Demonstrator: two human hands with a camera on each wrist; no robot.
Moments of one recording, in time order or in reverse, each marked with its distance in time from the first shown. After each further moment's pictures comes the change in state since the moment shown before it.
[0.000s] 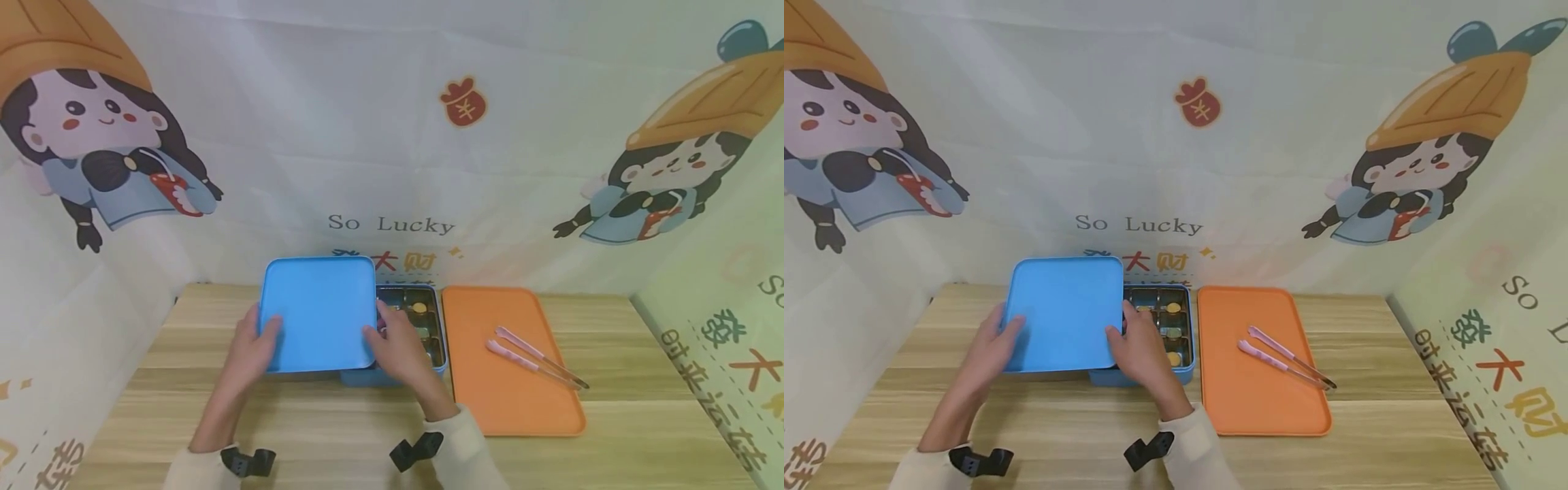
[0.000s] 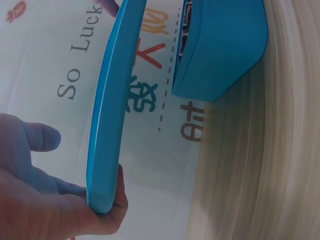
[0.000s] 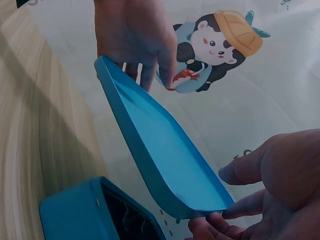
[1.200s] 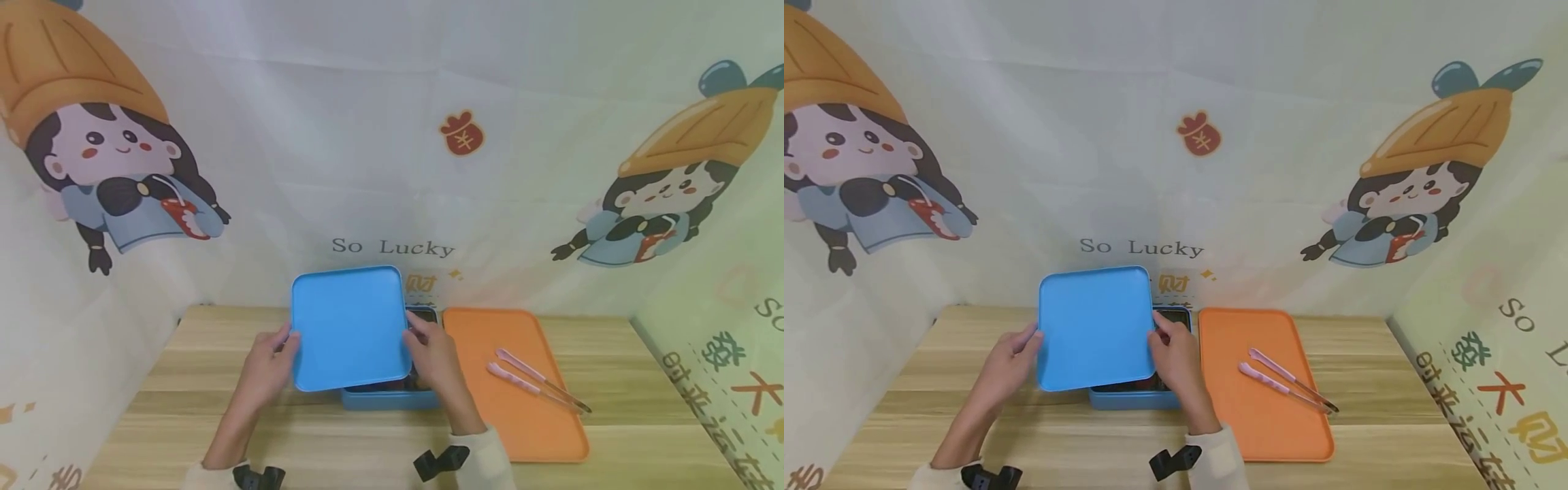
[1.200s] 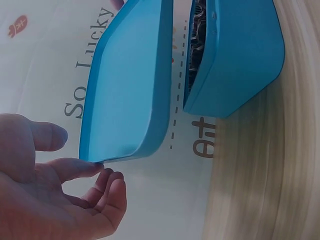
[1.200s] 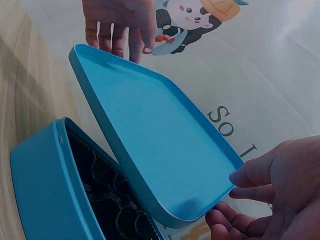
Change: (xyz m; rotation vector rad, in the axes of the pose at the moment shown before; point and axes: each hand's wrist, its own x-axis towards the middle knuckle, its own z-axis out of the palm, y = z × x) left_hand -0.001 0.012 0.013 0.111 0.023 0.013; right_hand 0.005 0.026 -0.034 0.046 0.213 0.056
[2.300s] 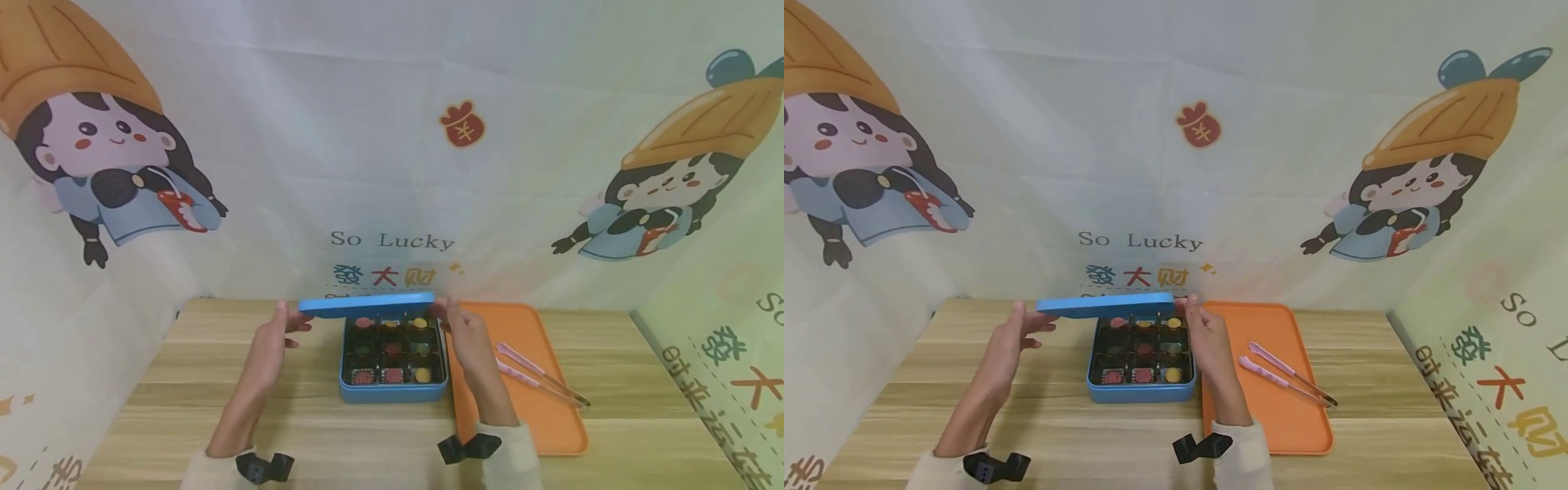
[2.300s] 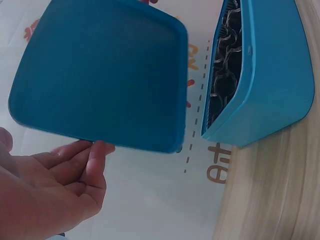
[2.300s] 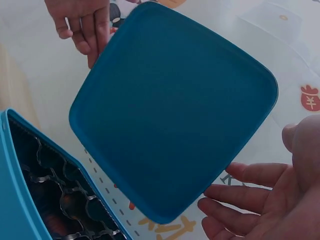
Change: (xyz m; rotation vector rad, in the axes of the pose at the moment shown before) left_hand 0.002 0.023 0.003 -0.243 0.010 0.141; right_hand 0.000 0.005 -0.047 0.394 0.020 0.041
